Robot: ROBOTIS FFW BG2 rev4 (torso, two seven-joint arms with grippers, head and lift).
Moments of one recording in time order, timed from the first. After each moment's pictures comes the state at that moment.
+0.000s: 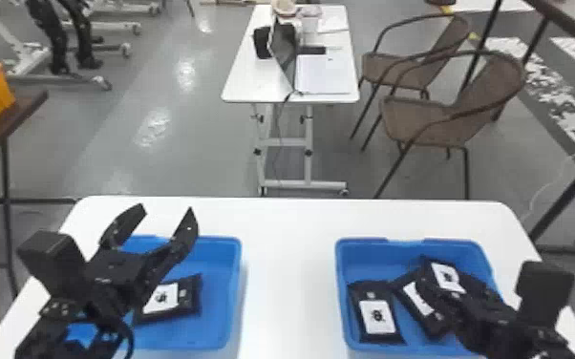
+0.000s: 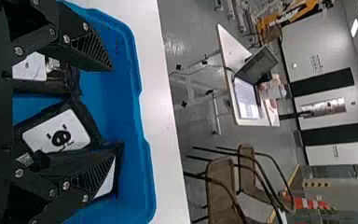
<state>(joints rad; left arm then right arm) 0.42 0.00 0.15 -2.06 0.14 0.17 -0.31 0.41 0.00 -0.14 -2.00 -0.19 0.52 0.15</state>
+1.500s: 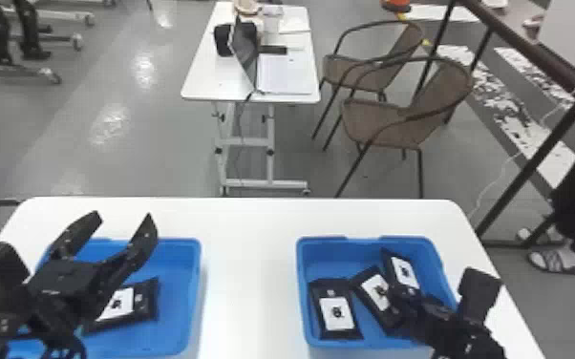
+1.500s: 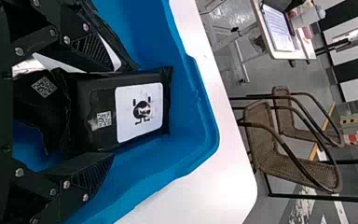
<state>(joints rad) 0.43 0.00 0.15 -2.06 0.17 0.19 -0.31 0.22 0.00 -0.20 -1.60 -0.28 0.45 0.02</state>
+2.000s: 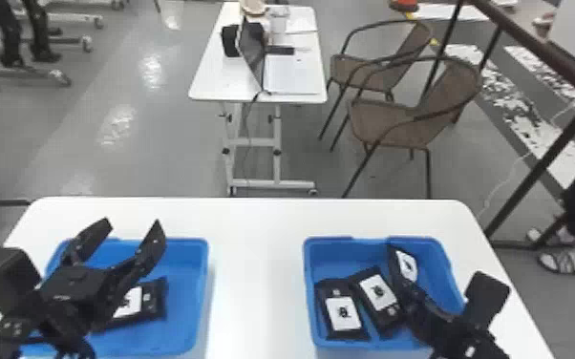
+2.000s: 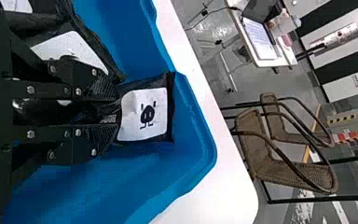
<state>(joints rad) 0.44 0.00 0.15 -2.04 0.18 0.19 -0.31 0.23 0.00 -0.17 -1.57 -0.40 0.36 0.03</state>
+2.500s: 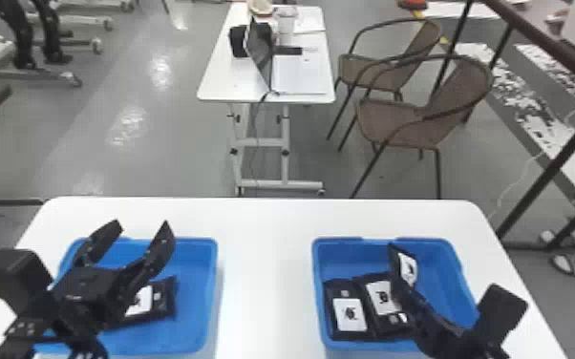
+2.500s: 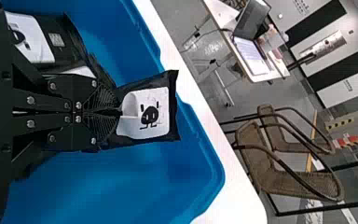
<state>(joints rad) 0.44 0.00 0.15 -2.03 0.21 0.18 -0.30 0.35 0.00 -0.13 -1.73 -0.51 0.37 0.02</state>
